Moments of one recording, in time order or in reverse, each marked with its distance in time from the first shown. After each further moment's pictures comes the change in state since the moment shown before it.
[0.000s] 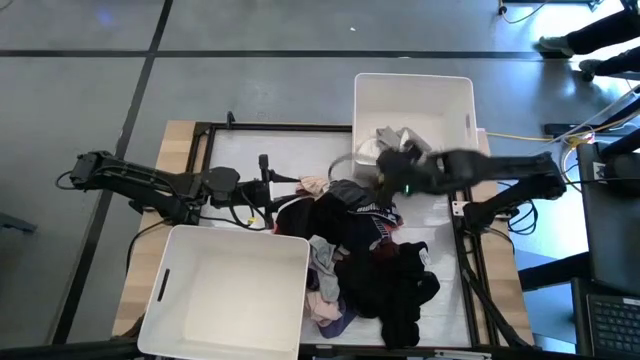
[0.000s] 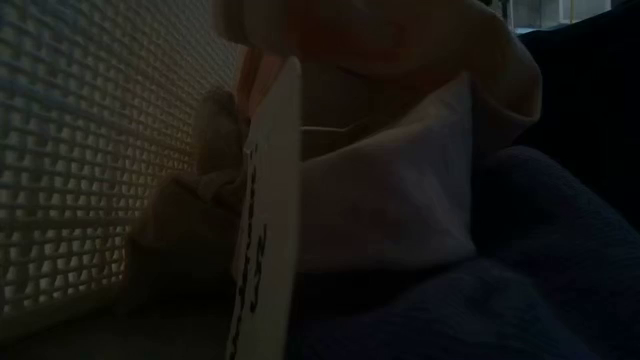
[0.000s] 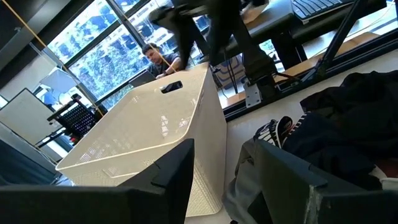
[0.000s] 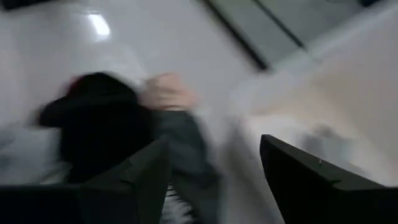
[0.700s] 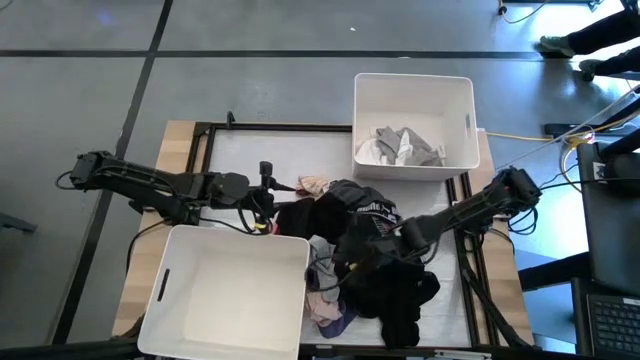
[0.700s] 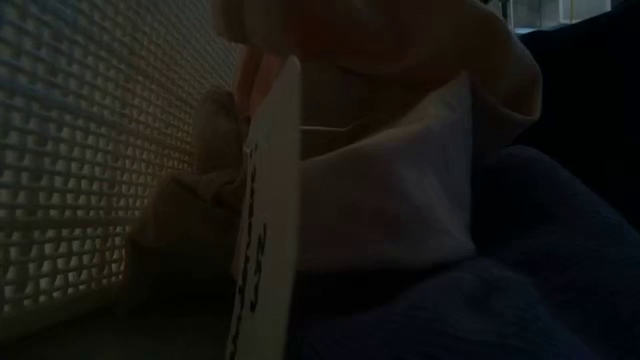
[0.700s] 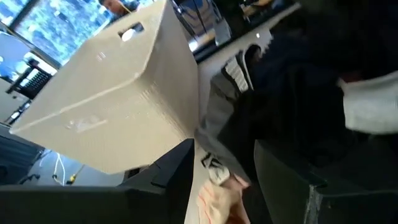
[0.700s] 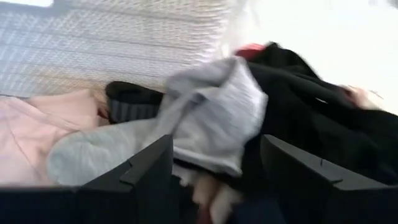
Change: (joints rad) left arm 0.000 0.000 0.000 -0.287 0.000 -0.001; right arm 0.277 0.272 -0.273 0.653 -0.178 -0.209
